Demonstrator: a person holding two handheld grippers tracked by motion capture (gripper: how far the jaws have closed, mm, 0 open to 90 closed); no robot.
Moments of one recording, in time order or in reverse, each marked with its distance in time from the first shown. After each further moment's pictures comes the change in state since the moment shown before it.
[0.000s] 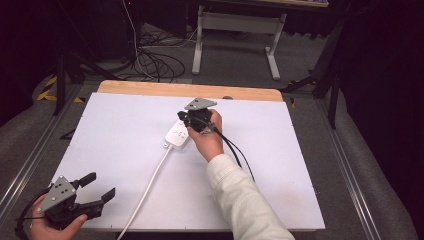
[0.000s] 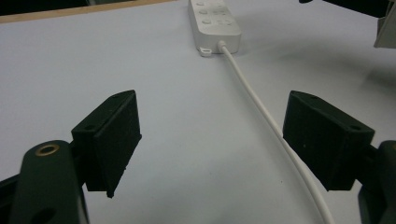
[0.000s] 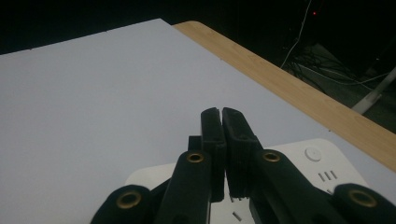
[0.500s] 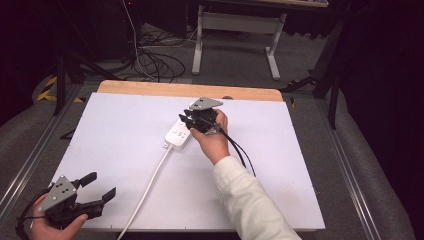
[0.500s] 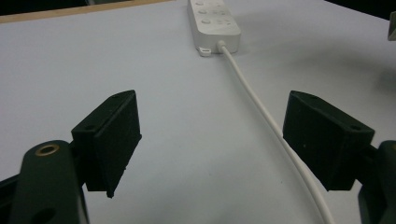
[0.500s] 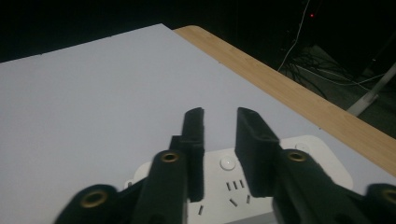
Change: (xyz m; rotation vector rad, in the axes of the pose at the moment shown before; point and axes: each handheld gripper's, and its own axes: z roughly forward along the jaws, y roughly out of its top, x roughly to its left) left arm 0.000 0.001 0.001 0.002 -0.002 0.002; right arm 0.000 0.005 -0.023 -0.009 -0.006 0.005
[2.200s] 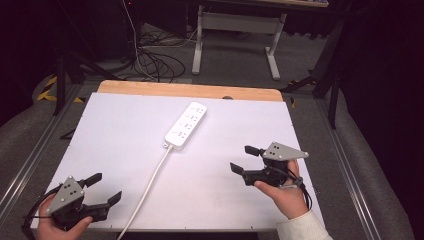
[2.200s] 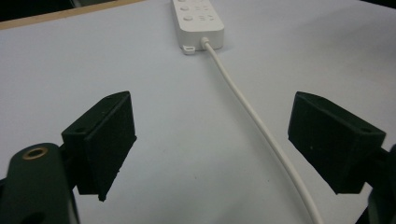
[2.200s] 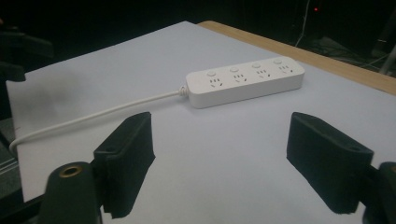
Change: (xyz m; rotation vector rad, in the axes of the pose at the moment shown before) left arm -0.012 0.004 0.006 0.027 -0.028 0.076; right arm 0.004 -0.096 -0.197 -0.064 0.082 0.120
